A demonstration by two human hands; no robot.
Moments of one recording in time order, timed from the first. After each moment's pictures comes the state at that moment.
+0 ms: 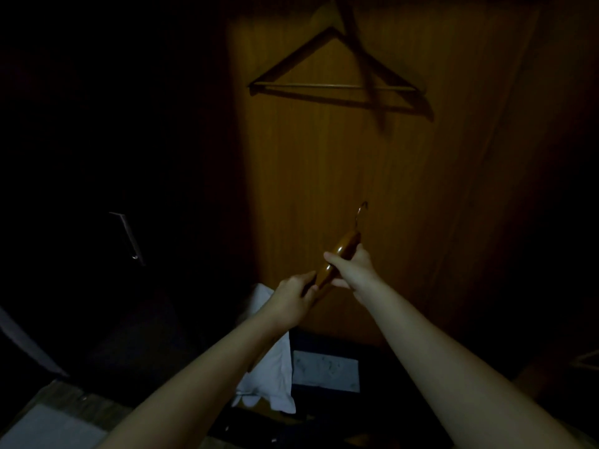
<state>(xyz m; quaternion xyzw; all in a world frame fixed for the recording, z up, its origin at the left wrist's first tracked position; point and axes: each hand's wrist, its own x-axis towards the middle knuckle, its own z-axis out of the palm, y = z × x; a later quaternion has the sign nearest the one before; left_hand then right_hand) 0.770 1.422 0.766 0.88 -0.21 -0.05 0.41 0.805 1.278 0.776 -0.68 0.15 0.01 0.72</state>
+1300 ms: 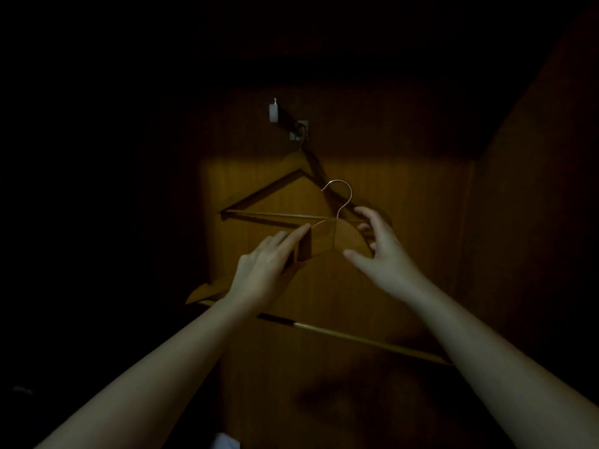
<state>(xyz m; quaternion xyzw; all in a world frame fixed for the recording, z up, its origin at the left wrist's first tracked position) 0.933 1.404 0.964 0.84 -0.32 0.40 0.16 0.871 1.205 0.999 -0.86 -0.11 -0.26 0.42</state>
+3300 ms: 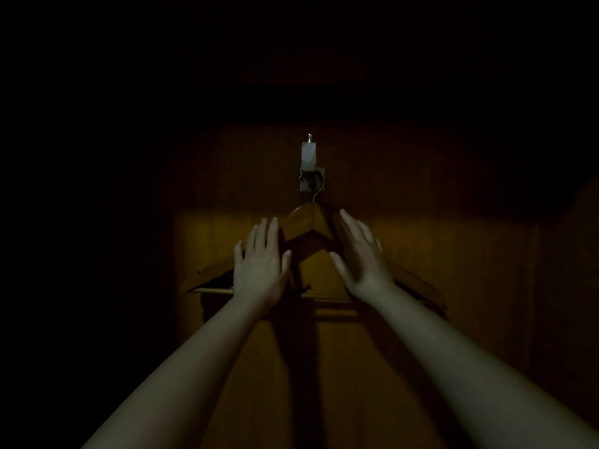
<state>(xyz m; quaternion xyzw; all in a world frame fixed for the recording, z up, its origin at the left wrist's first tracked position) 1.149 1.393 1.048 0.90 -0.15 0.35 0.19 1.082 1.234 1.070 -0.90 -0.07 -0.40 0.18</state>
